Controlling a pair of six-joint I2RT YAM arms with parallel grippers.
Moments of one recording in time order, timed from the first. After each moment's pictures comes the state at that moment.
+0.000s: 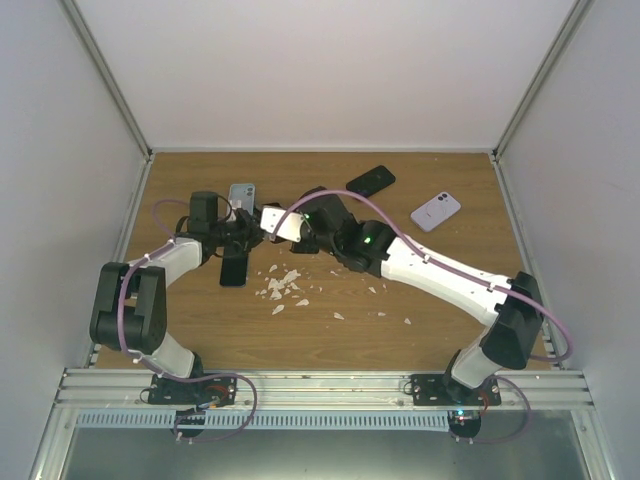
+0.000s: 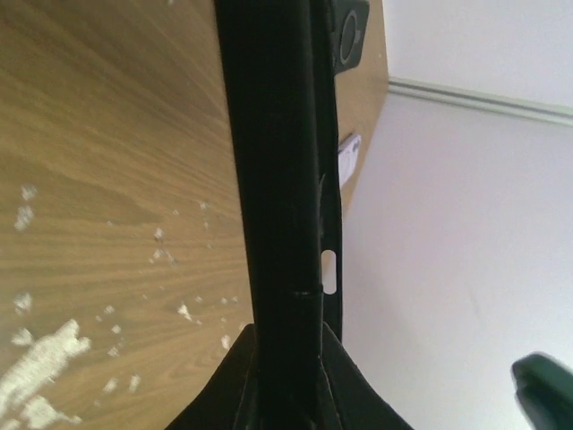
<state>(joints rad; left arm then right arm) -0.09 1.57 0.82 0.07 0.85 -1.18 0.99 1.59 1.45 -0.38 0.21 -0.76</state>
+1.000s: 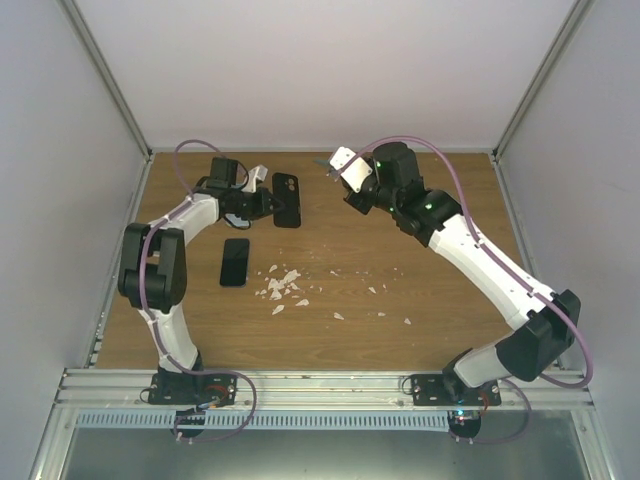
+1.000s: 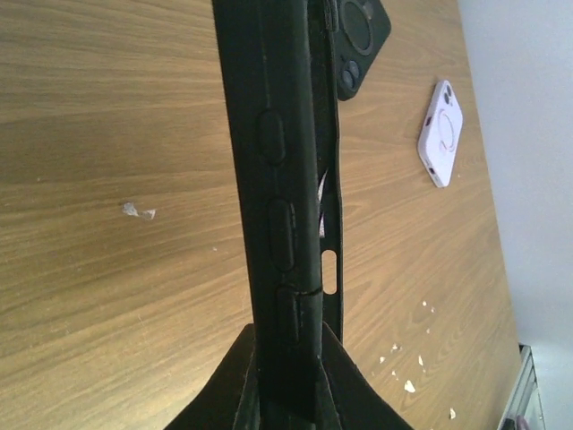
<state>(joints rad) -0.14 1.87 1.31 -0.32 0.72 -0.34 0.62 1.46 1.46 -0.44 0.02 -0.58</state>
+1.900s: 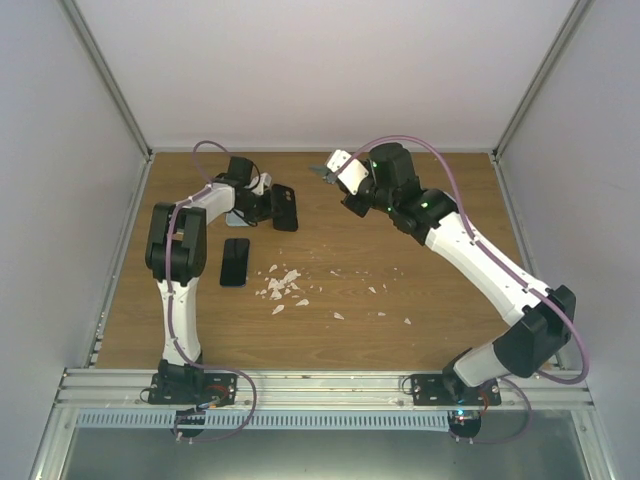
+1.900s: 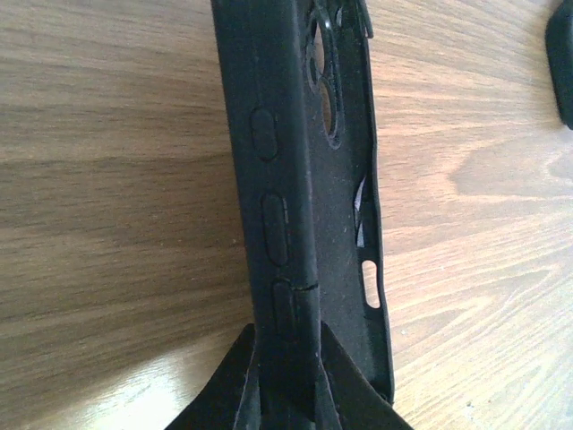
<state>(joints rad) -0.15 2.18 1.57 -0.47 0.50 -0.34 0.62 1.48 1.46 -0.45 -0.03 -0.56</state>
